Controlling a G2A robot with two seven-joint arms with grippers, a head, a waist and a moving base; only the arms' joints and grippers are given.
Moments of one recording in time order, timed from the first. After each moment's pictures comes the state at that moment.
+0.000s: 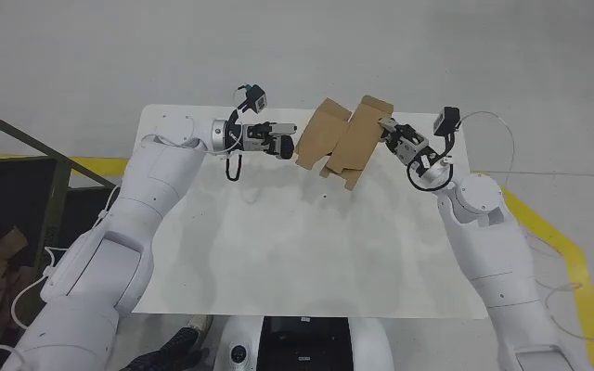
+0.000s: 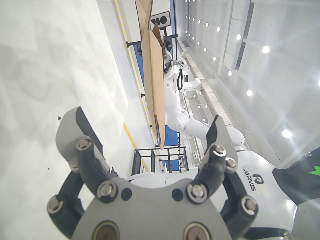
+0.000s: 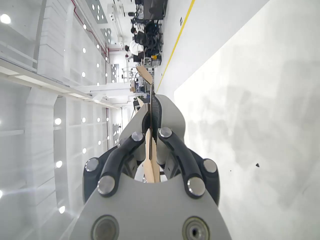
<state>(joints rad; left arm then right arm) 0.51 -1.22 -0.87 -0.68 -0.64 -0.44 -1.38 -1.07 -1.17 1.25 -1.41 0.41 0.01 0.44</state>
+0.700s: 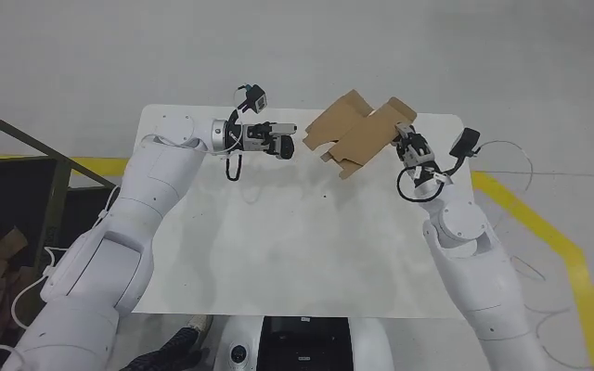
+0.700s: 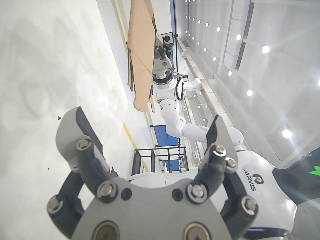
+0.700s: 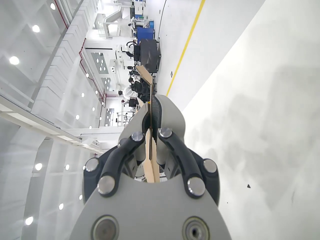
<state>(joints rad) 0.51 -1.22 -0.87 -0.68 -0.64 -0.44 -1.38 -1.22 -1.20 1.24 -1.60 0.29 0.03 0.00</state>
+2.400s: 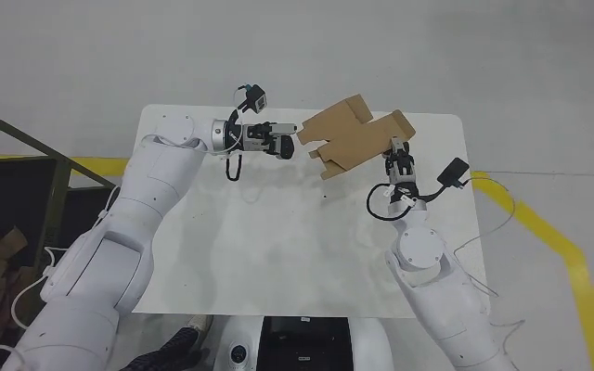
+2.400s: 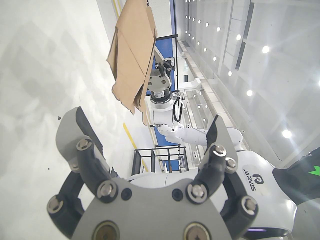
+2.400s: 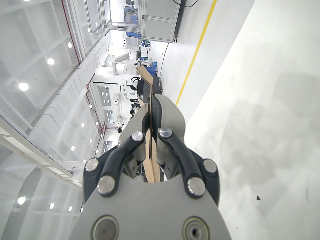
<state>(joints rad) 0.51 -1.22 -0.87 -0.68 -0.64 -0.44 -1.38 -1.33 -1.29 1.11 -1.68 0.15 0.02 -0.38</state>
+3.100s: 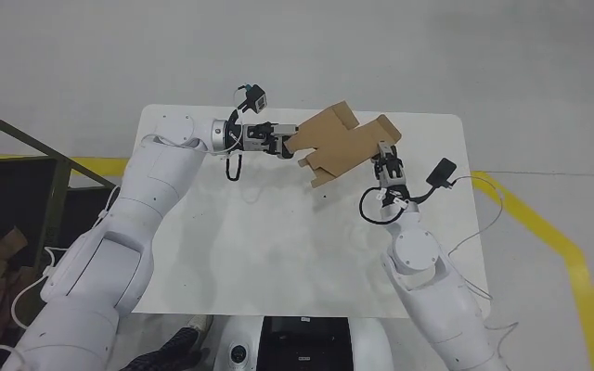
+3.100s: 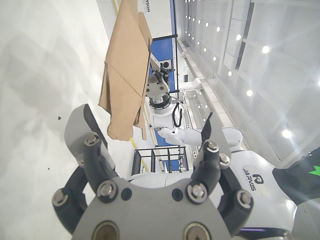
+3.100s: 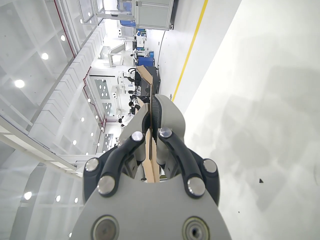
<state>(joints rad) 0.51 -1.22 -0.87 -0.68 -0.64 -0.44 -1.38 -1.35 -1.32 1.12 -1.71 0.15 0.05 -0.30</state>
